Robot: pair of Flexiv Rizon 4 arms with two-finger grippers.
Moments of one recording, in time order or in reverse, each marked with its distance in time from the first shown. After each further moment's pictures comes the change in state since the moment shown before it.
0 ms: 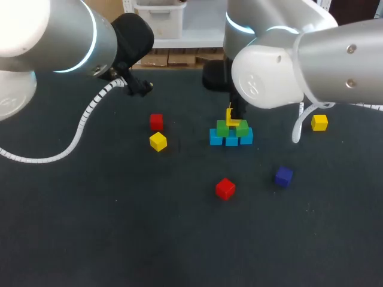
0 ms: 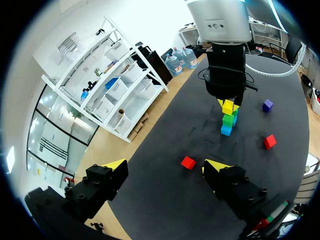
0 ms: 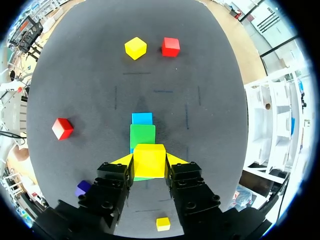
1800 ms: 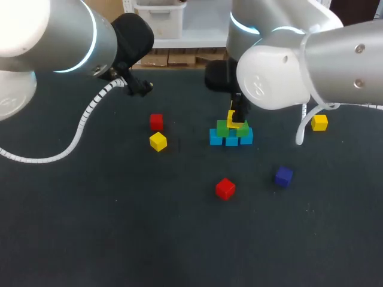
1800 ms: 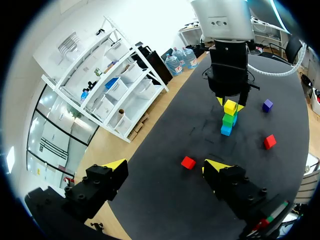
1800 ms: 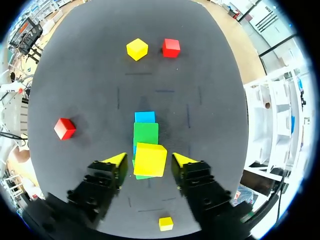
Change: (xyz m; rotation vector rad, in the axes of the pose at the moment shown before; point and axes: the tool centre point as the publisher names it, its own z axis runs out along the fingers) left arm 0.000 0.000 0.000 0.000 0.000 0.000; right arm 0.002 0.005 -0.002 -0.002 -0.014 0.007
